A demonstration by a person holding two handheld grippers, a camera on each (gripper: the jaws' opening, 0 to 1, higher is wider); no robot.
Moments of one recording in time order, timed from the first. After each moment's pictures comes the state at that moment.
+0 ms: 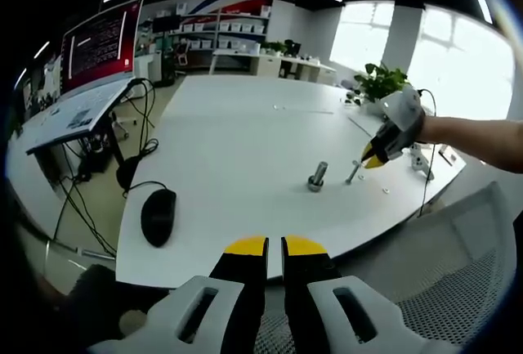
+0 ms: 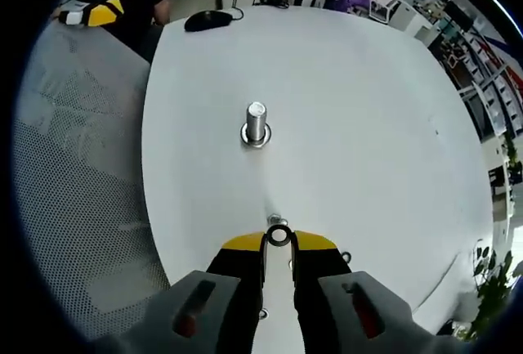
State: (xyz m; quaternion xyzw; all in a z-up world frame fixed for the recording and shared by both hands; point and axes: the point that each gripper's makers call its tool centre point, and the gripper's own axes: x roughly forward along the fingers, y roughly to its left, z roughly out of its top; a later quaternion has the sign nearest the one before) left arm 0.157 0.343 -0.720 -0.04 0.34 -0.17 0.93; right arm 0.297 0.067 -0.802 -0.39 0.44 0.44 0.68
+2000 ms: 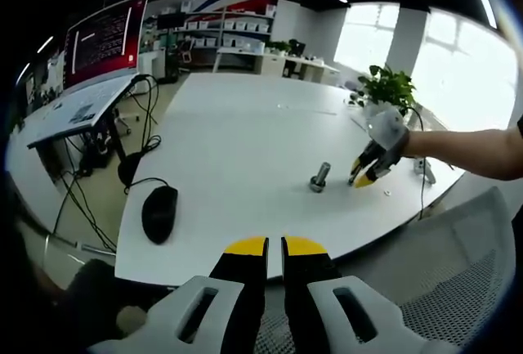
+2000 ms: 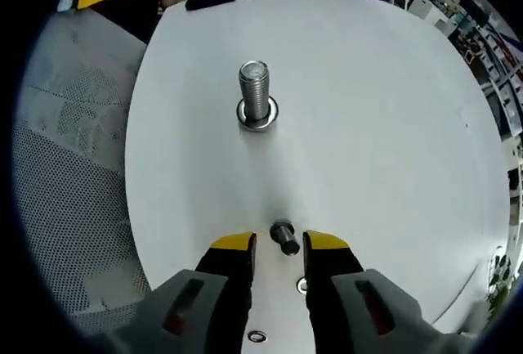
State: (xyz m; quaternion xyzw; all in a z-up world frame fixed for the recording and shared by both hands) left arm 0.157 0.344 -0.721 -0.05 0.34 -0.16 0.93; right arm 0.299 0.067 -0.855 -0.37 0.47 0.46 0.66
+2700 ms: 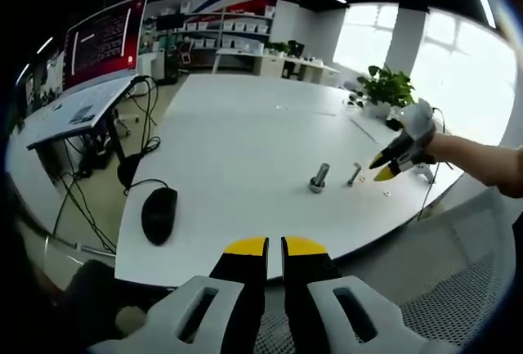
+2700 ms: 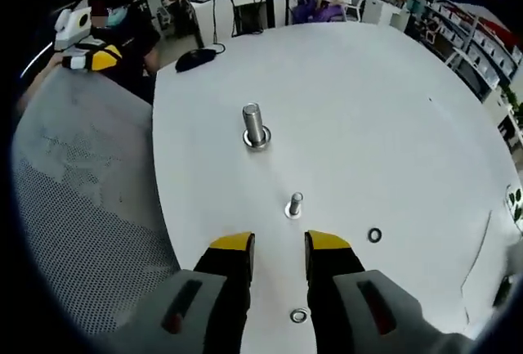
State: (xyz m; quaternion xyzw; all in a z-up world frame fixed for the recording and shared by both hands) left arm 0.158 0.344 -0.720 -0.04 0.34 -0.16 0.93; right arm 0.272 0.042 -0.805 -0.24 0.44 0.43 0.75
